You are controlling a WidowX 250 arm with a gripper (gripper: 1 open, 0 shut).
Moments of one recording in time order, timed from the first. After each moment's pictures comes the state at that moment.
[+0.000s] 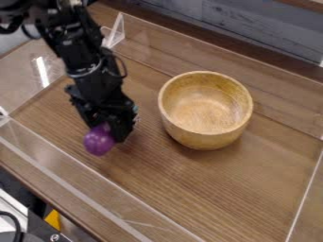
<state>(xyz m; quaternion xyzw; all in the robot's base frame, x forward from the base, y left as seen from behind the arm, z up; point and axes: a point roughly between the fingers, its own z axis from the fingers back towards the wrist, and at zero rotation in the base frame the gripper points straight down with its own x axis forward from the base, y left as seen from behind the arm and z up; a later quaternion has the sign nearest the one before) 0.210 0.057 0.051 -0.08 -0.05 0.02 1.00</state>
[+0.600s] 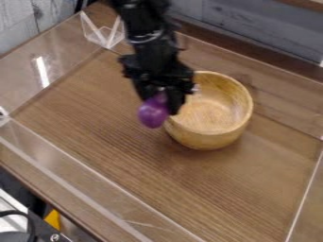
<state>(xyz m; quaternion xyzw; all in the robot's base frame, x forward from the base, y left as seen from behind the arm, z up) 0.265 -0.001 0.079 -0.08 -0.07 0.00 0.99</state>
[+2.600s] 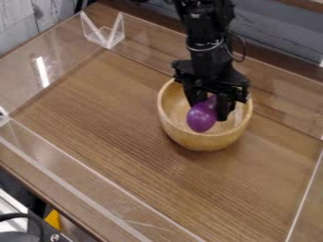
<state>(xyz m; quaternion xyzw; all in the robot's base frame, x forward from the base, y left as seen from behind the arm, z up) 0.296 -0.042 0.067 -0.08 -0.07 -0.03 0.99</state>
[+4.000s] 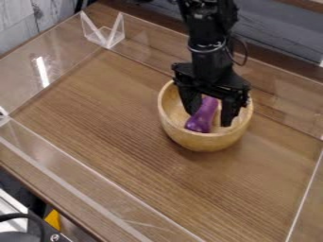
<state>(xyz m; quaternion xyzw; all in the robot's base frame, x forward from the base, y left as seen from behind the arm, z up) 0.290 -0.040 0.071 -0.07 -0.05 -0.03 1.00</state>
